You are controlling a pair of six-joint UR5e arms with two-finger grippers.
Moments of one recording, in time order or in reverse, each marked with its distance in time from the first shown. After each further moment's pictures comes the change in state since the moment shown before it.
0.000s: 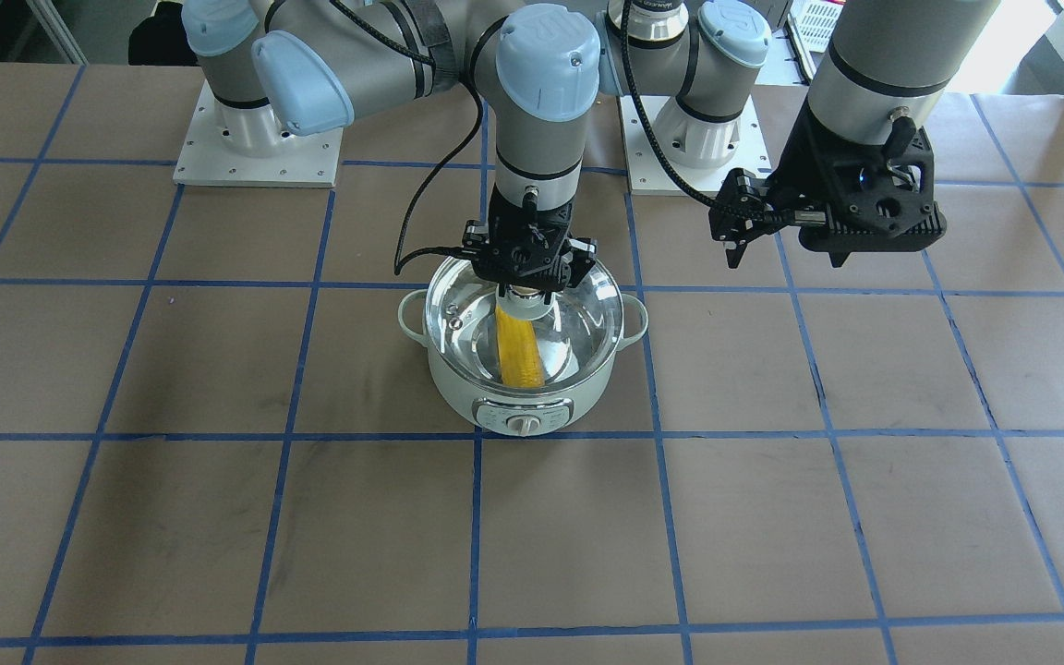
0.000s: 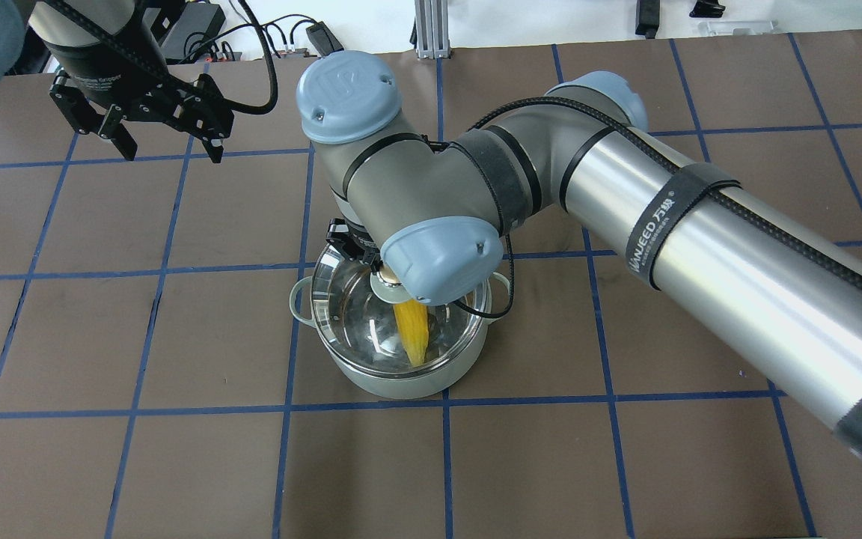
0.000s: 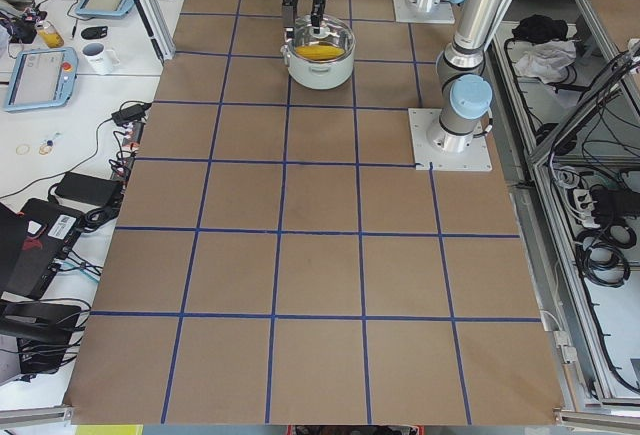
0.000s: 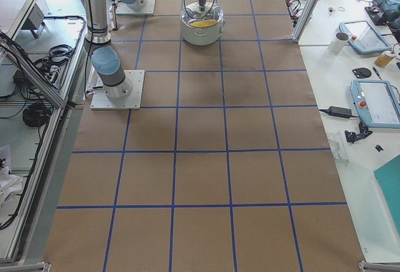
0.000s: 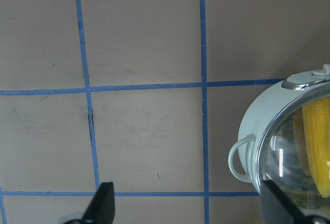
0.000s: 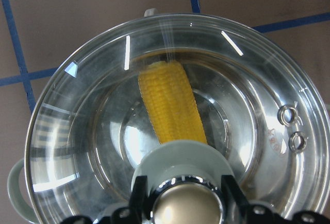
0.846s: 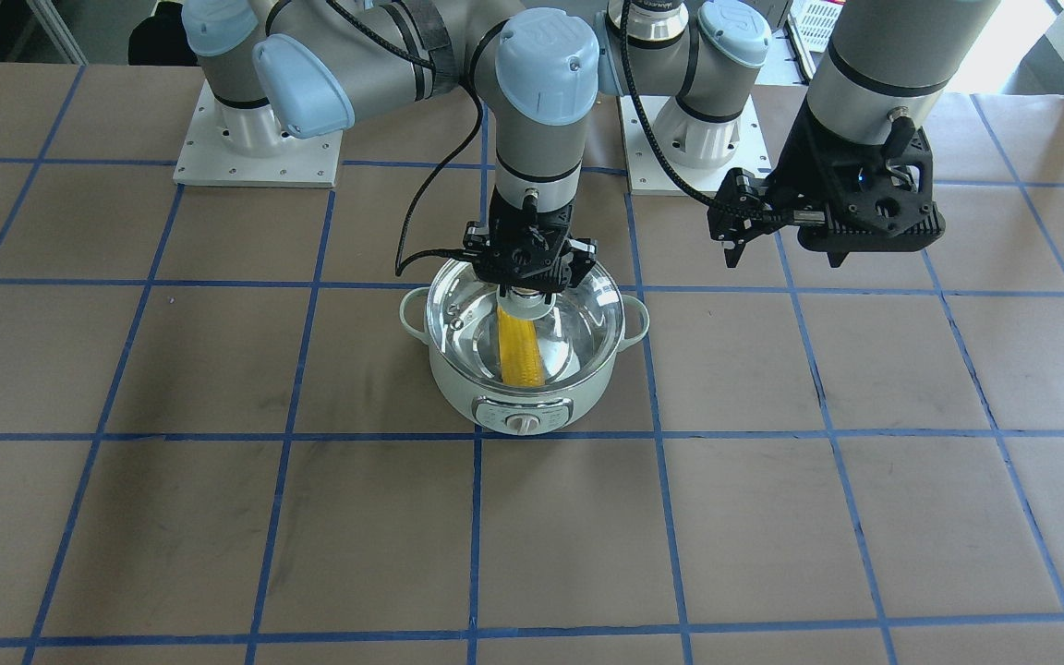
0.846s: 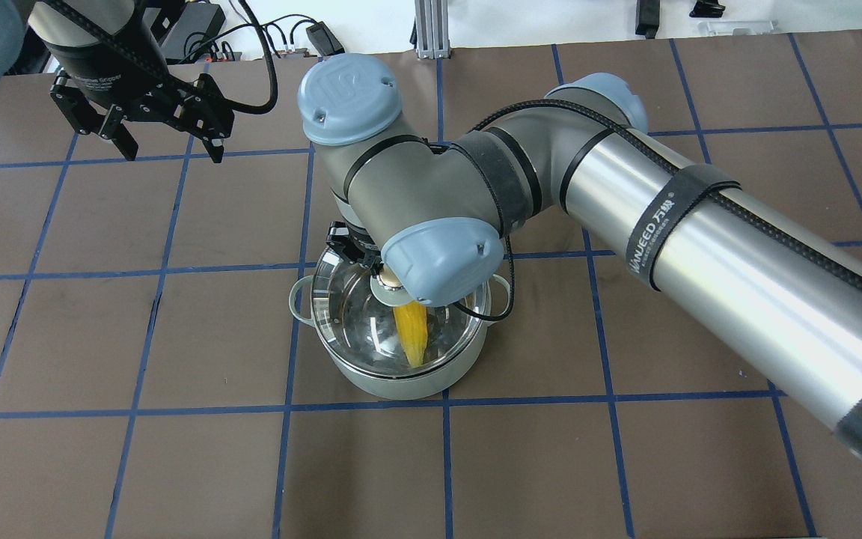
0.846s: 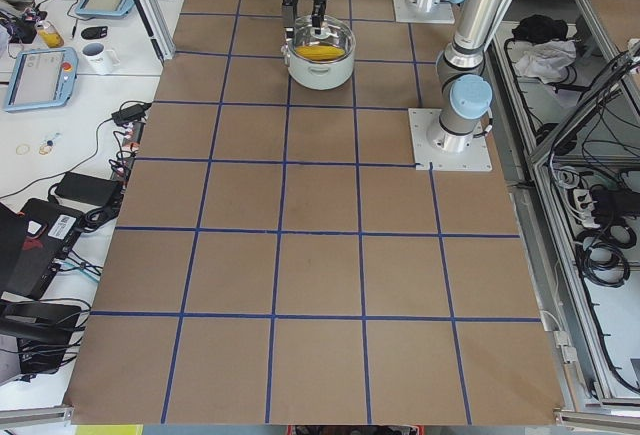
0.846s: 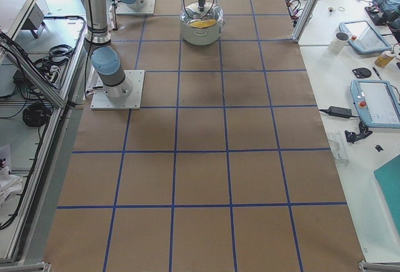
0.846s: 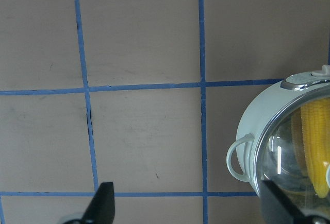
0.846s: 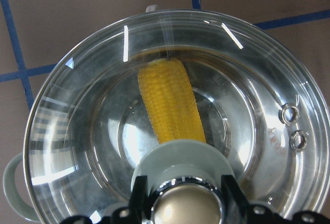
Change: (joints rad) left arm 0.001 0.000 0.000 0.000 -0.005 0.000; right arm 0.000 0.000 0.004 0.005 0.008 -0.003
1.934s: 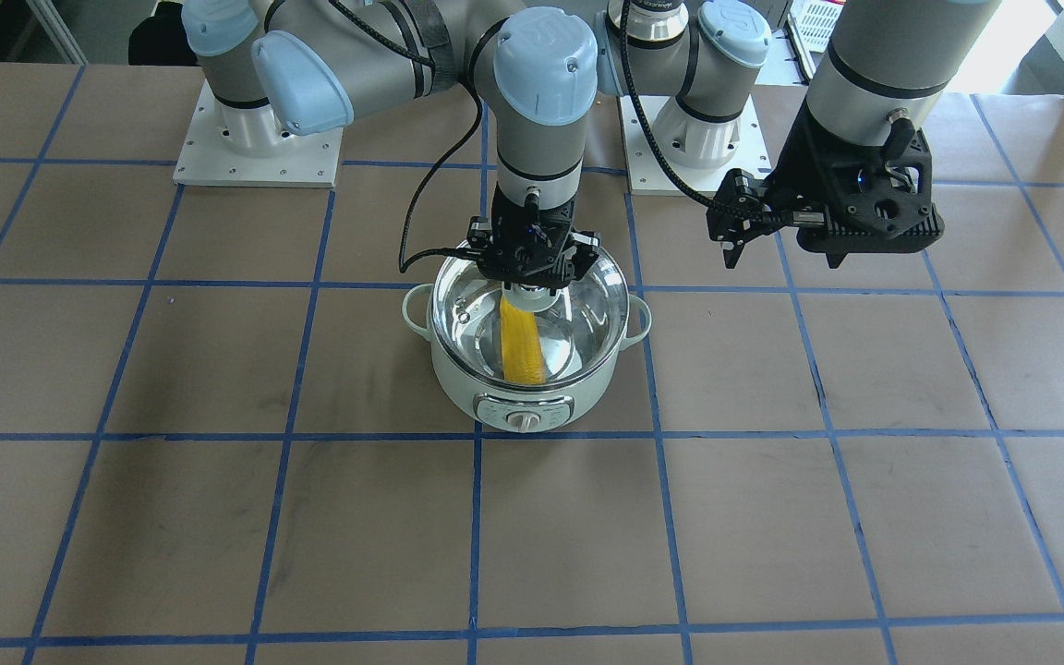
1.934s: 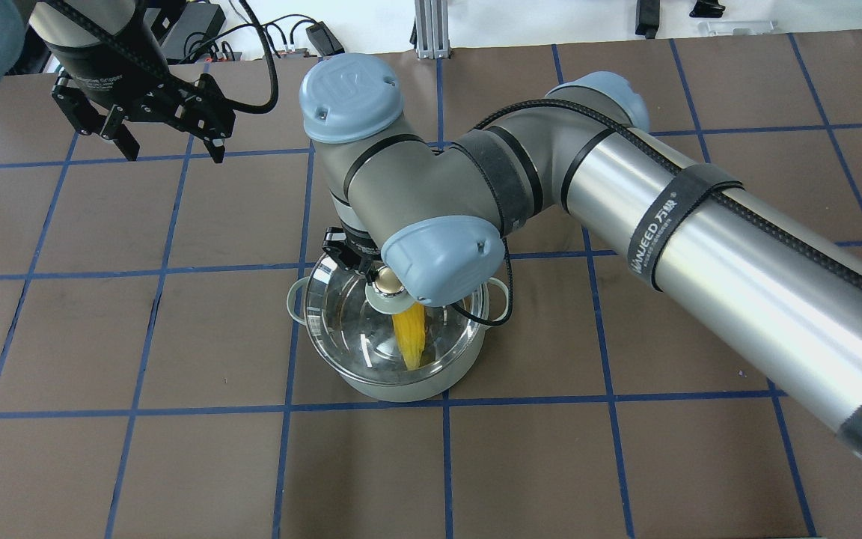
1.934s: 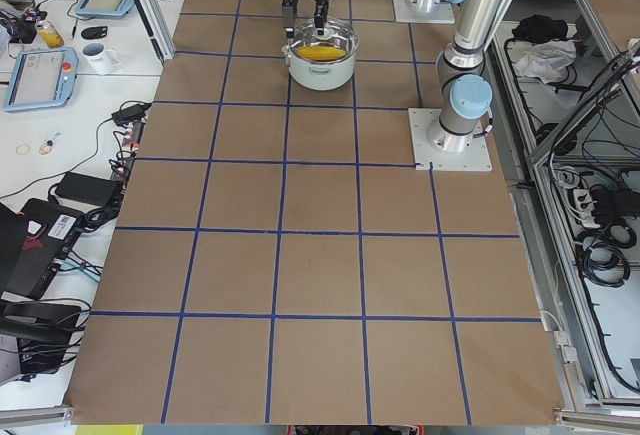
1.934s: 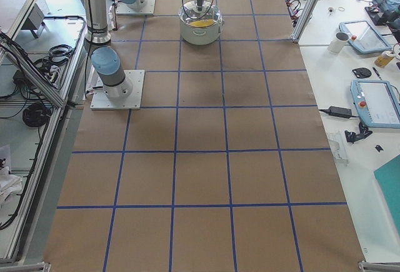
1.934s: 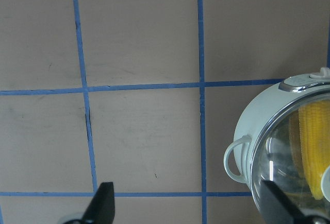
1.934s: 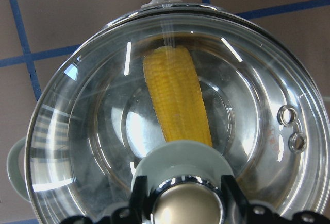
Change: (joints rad) left arm 0.000 -0.001 0.000 0.000 -0.004 -0.001; right arm 0.000 -0.003 -0.001 0.023 0.036 -0.012
